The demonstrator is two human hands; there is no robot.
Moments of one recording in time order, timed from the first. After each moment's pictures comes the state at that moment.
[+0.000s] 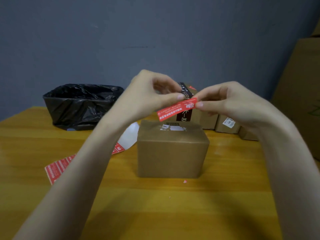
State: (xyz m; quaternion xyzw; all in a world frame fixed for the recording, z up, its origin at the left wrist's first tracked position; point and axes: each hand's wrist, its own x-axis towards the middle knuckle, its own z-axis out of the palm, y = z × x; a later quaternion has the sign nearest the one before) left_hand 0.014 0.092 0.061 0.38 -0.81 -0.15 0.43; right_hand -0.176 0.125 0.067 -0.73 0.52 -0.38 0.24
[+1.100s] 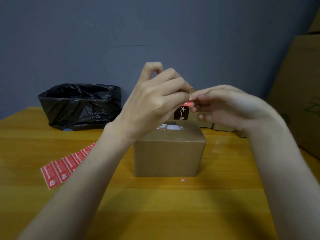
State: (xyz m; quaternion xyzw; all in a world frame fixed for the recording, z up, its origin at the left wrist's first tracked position) left_hand 0.001 0.078 0.038 0.09 -0.78 0.37 0.50; right_hand -0.186 0.111 0.057 -0.63 0.40 -0.42 0.52
